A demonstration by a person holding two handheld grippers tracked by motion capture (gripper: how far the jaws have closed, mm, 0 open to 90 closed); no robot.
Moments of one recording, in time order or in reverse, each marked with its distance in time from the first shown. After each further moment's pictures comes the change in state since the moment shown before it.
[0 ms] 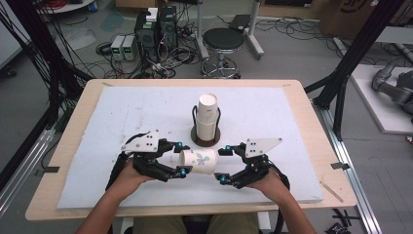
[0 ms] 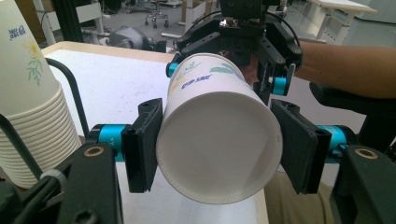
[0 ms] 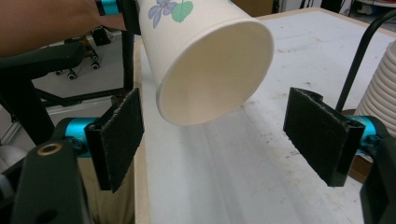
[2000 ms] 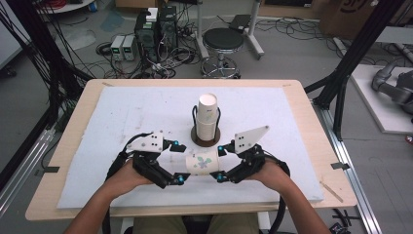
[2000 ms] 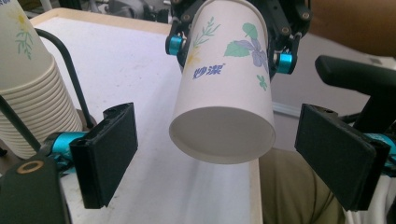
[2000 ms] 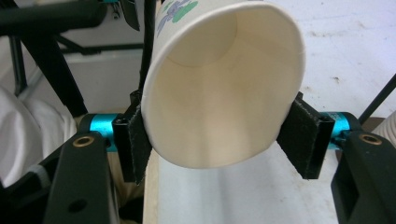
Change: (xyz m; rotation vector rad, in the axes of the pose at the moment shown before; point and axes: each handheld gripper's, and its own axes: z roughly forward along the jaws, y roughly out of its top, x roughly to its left) left arm -0.006 0.011 0.001 0.145 0.023 -0.016; right arm -0.004 0.039 0.008 0.216 0.099 -0.125
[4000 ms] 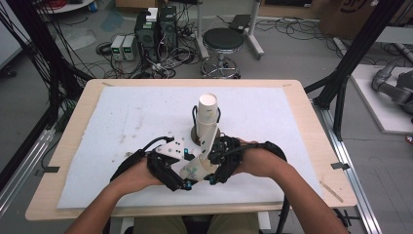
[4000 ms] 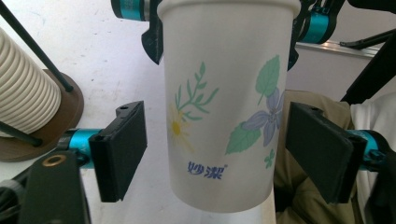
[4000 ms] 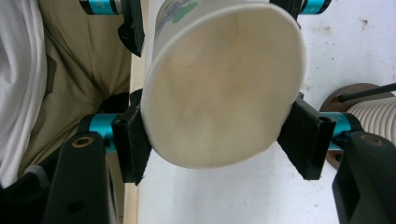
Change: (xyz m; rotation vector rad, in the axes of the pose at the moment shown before) left arm -0.001 0.009 0.034 0.295 -0.024 0.079; right arm 0.011 0.070 0.035 0.578 -0.020 -0.192
